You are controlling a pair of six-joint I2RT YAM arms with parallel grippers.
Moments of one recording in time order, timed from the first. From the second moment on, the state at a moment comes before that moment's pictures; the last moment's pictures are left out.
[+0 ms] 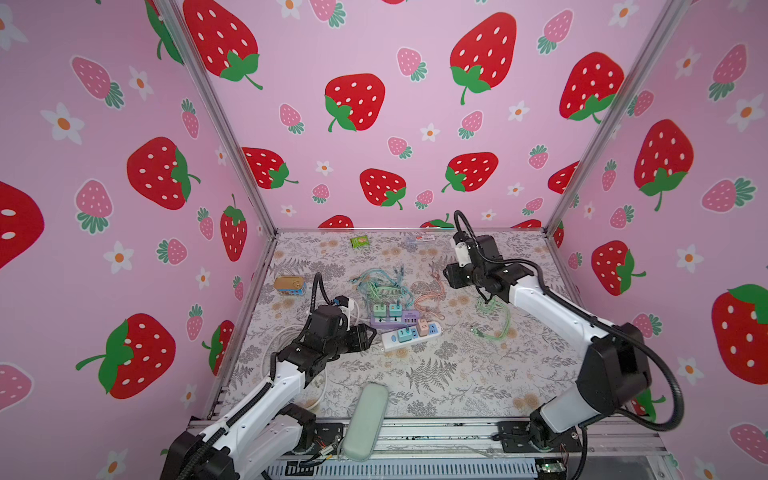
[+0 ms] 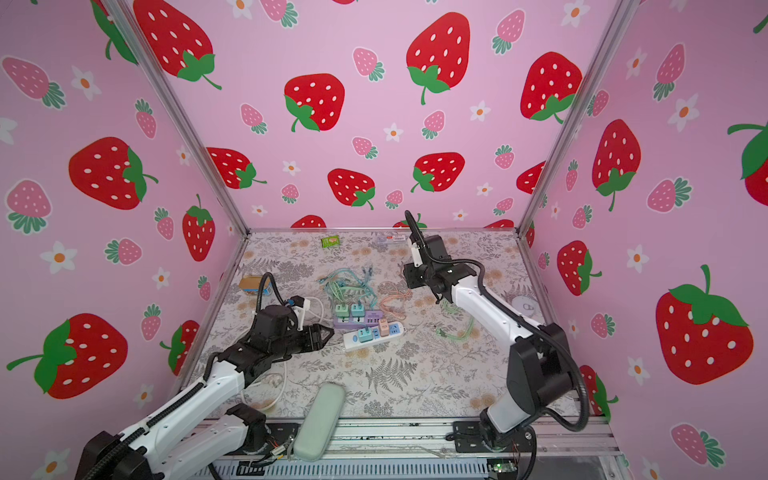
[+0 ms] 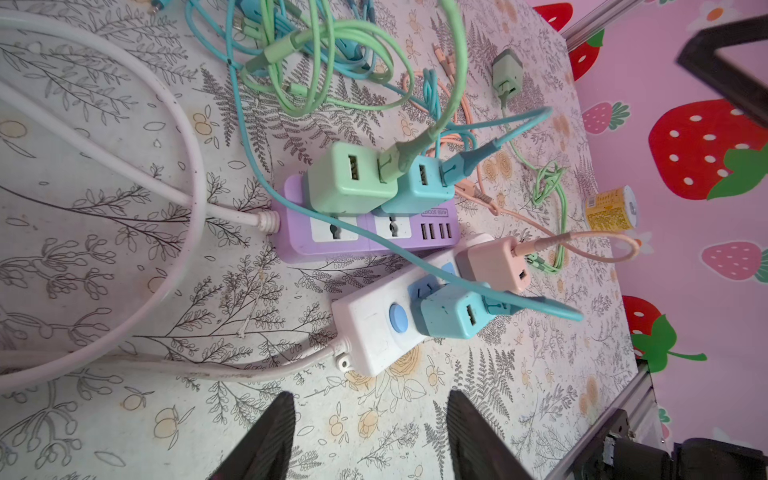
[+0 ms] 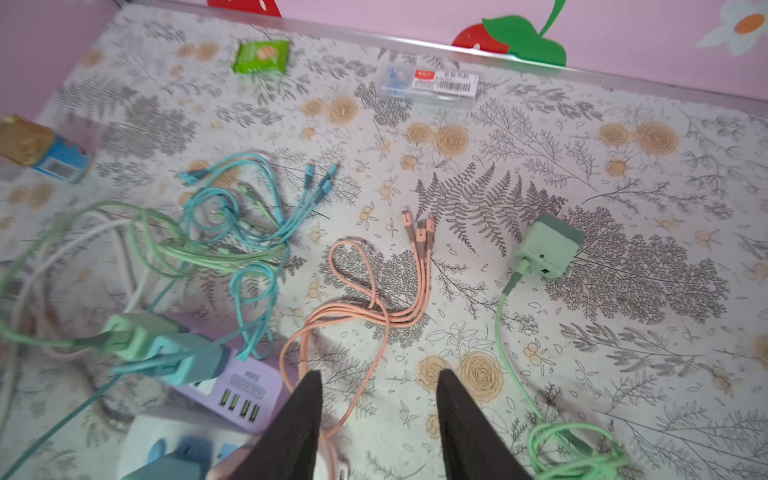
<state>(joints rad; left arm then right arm) -0.38 0.95 0.49 -0.28 0.29 -0.55 0.59 1.49 1.23 -0.45 -0.04 0.14</state>
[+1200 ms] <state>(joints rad) -0.38 1.35 0.48 -0.01 0.38 -0.59 0.98 1.59 1.00 -0.40 0.15 0.37</state>
